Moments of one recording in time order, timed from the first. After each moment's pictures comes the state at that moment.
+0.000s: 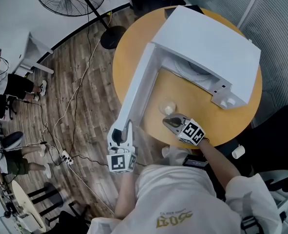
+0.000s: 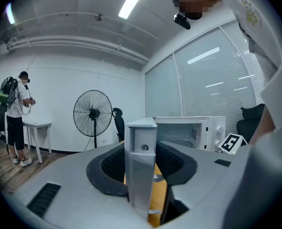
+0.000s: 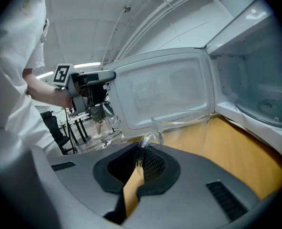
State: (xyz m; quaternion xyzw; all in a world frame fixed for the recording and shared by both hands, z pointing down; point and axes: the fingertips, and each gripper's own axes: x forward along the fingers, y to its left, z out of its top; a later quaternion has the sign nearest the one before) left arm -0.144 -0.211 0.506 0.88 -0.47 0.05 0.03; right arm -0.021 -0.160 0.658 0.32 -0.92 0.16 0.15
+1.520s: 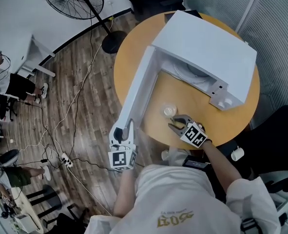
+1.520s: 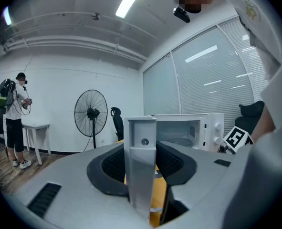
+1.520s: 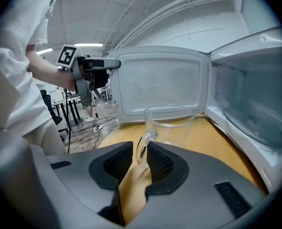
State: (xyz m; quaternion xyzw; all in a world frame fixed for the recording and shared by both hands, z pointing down) left arm -0.139 -0.210 0.518 0.89 -0.46 0.06 0.02; right arm 0.009 -0.144 0.674 0.34 -0.90 0.11 0.24
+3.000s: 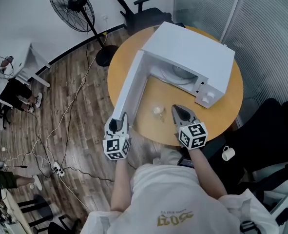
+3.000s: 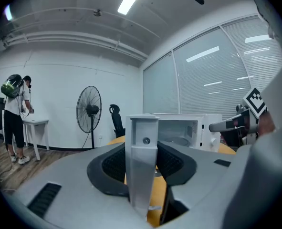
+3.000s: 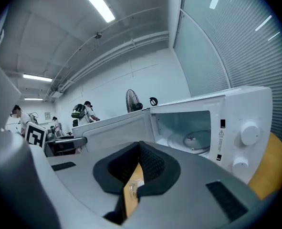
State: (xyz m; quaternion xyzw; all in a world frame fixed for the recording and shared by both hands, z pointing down) left arm -0.132 -0.204 0.518 0.89 -0.45 0.07 0.05; right arm 0.087 -0.134 0.508 0.63 -0.76 0.15 0.02
